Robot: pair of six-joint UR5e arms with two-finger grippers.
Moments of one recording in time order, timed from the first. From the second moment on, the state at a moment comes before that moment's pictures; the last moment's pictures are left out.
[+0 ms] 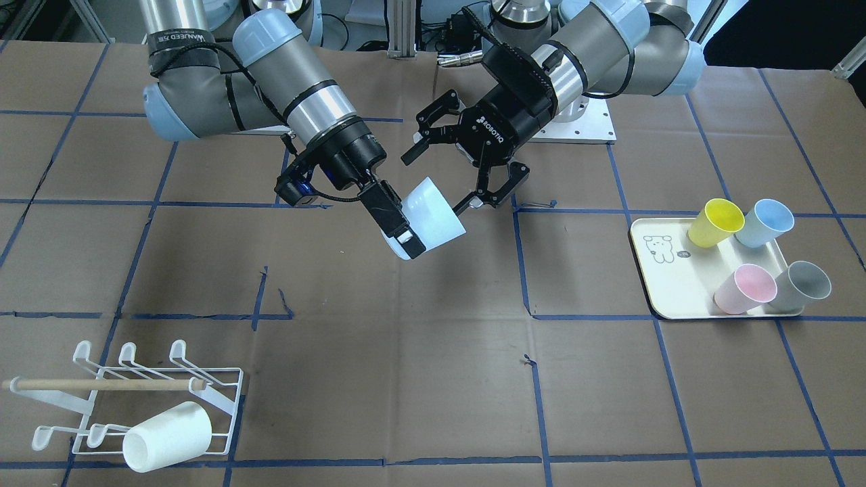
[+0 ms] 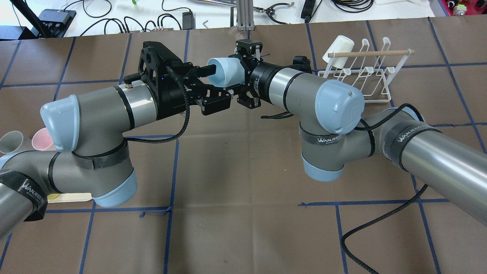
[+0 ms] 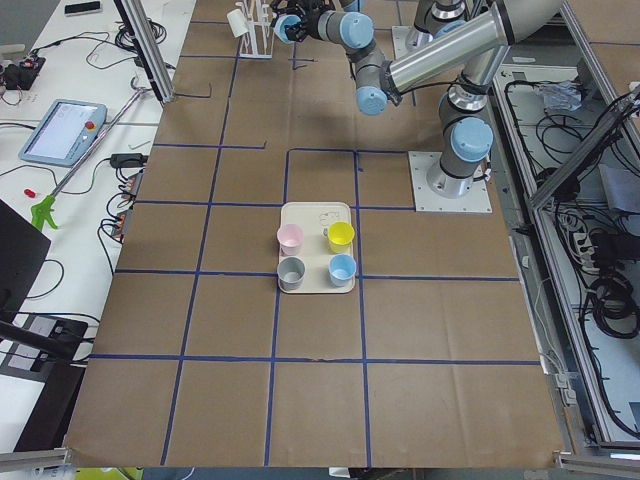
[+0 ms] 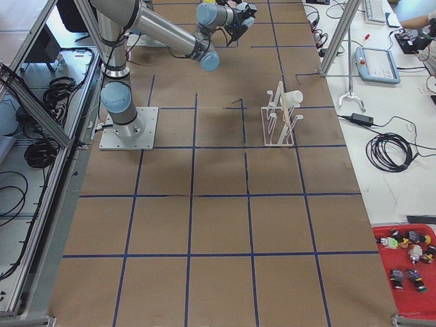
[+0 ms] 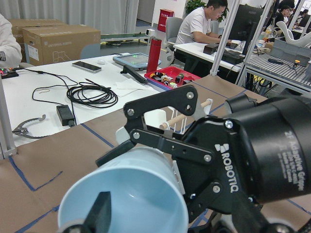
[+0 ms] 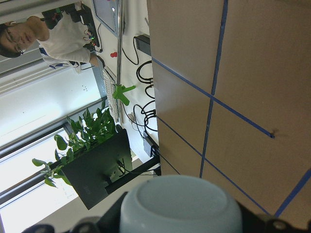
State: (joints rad) left arm -1.58 -1.57 -2.20 0.00 0.74 0.31; right arm 1.83 -1.33 2.03 -3.33 -1.14 1.80
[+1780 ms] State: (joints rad) left arm -1.48 -1.57 -1.64 -1.35 1.58 0.20; right arm 1.41 -1.28 1.89 -3.32 -1.28 0.62
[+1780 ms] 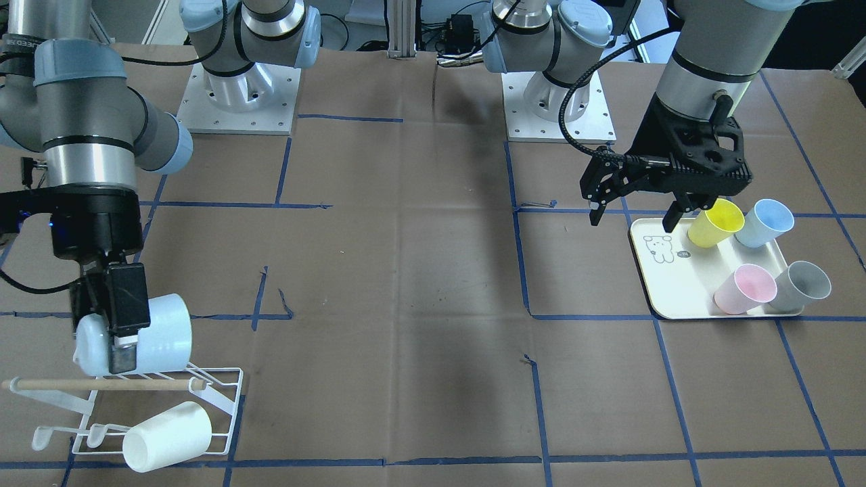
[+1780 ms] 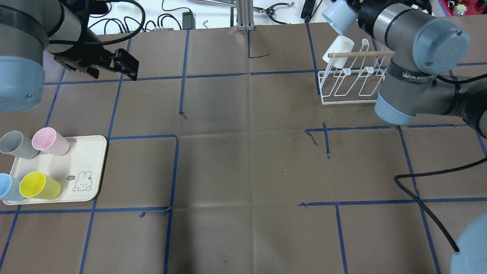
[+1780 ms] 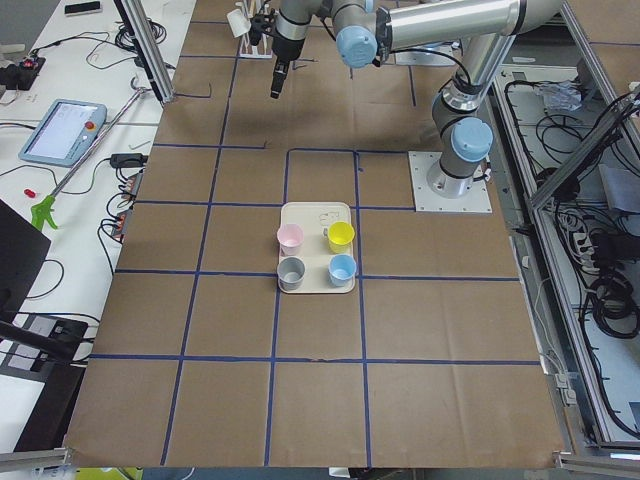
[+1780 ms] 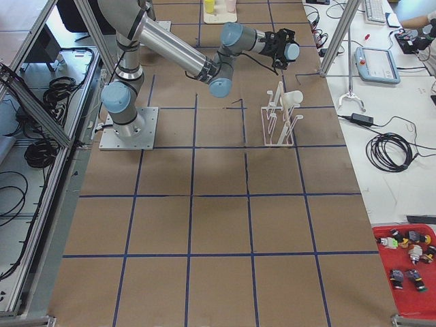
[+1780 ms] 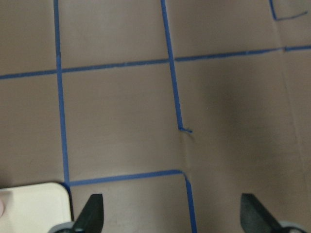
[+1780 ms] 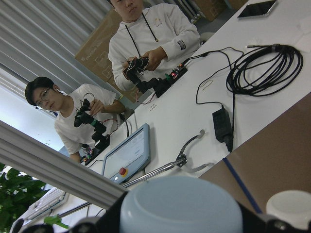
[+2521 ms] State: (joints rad) left arm -1.52 -1.56 -1.60 -1.57 1.60 0.02; right arm 1.23 -1.18 1.82 -3.33 -1.30 -0.17
